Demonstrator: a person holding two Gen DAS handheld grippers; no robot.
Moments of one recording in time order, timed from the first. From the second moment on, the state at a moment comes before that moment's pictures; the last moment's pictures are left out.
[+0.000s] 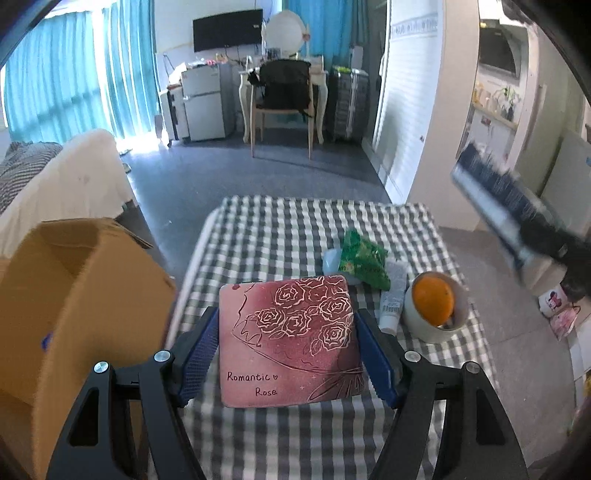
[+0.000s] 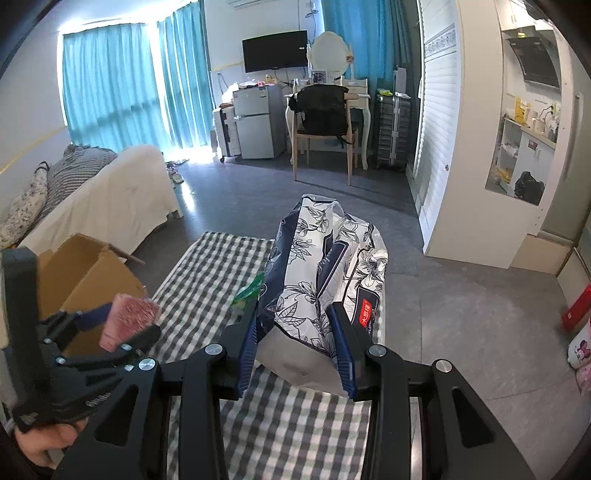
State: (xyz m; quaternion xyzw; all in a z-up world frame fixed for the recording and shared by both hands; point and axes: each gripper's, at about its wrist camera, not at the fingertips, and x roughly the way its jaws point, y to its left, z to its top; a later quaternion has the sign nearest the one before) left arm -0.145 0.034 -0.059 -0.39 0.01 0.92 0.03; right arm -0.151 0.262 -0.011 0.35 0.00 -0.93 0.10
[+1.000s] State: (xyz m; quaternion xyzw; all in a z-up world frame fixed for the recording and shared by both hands) left arm -0.011 -0.092 0.051 -0.28 -0.03 0.96 -0.05; right arm -0.059 0.149 0.015 0.34 0.04 -0.92 0.16
